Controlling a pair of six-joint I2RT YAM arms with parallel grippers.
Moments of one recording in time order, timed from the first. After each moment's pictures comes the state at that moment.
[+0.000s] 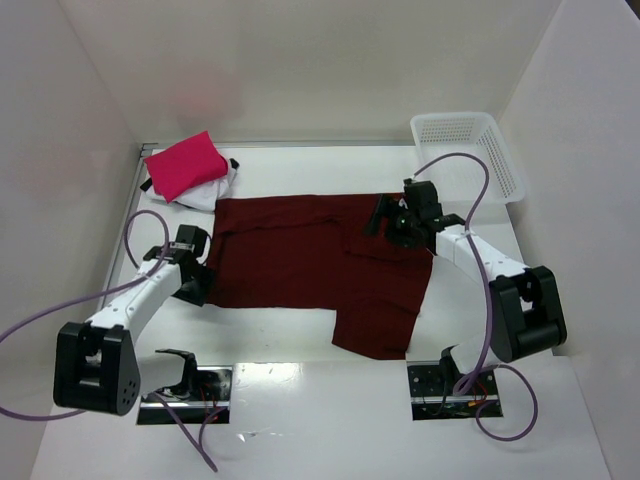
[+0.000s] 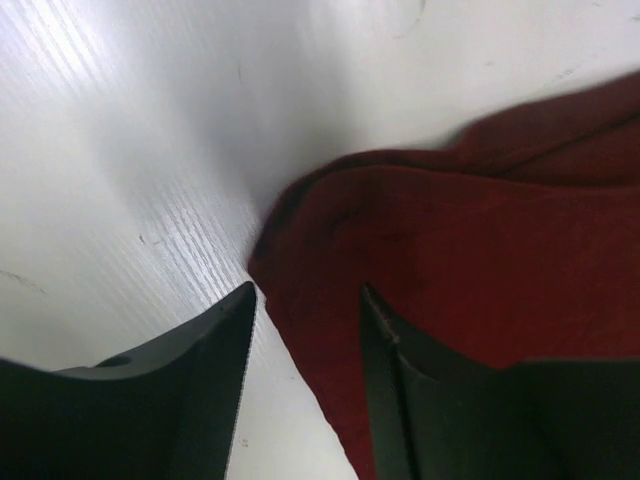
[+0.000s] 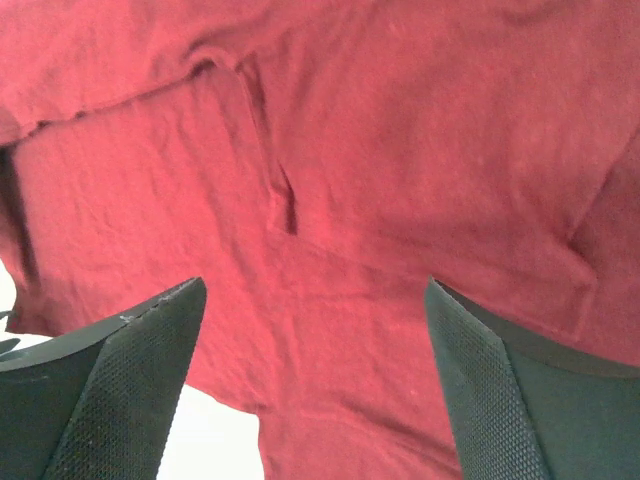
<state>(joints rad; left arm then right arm) -0.09 1.21 0.70 -0.83 -0.27 -1.40 0.27 1.46 0.92 -0.27 -0.17 0.57</state>
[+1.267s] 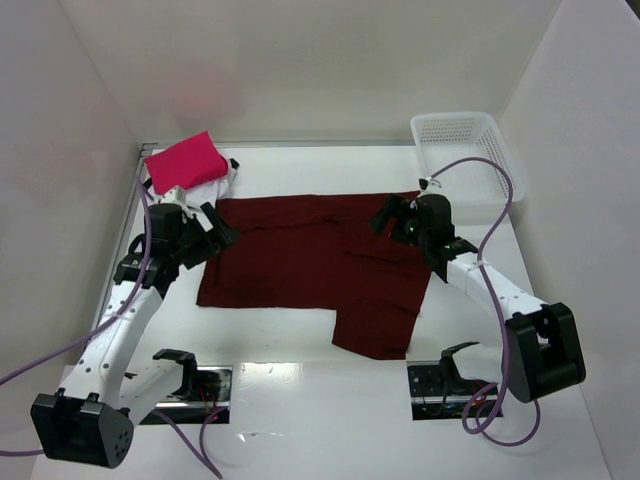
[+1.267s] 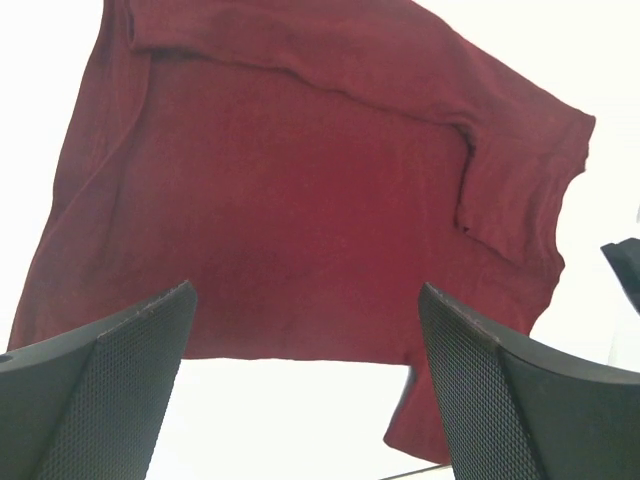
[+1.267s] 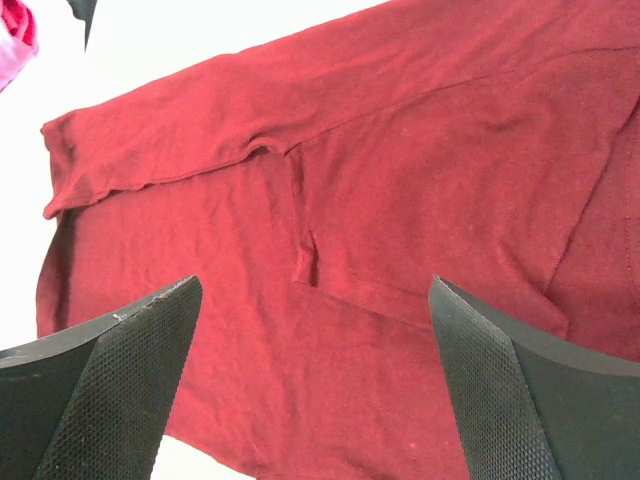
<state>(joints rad) -0.10 0.94 0.84 -0.54 0.12 -0.66 0.28 1.25 0.71 0.04 -0.07 0.57</state>
